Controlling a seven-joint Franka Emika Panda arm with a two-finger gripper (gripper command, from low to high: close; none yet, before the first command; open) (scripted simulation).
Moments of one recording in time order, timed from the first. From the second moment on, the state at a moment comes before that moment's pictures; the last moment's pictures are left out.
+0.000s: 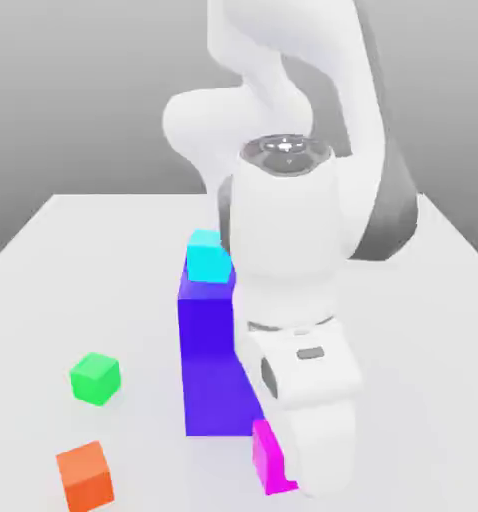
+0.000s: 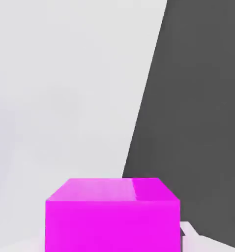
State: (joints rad) arm 0.16 0.20 -0.14 -2.38 0.10 2.66 -1.20
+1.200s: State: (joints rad) arm -0.26 -0.18 -0.40 -2.84 -0.17 2.68 -2.87
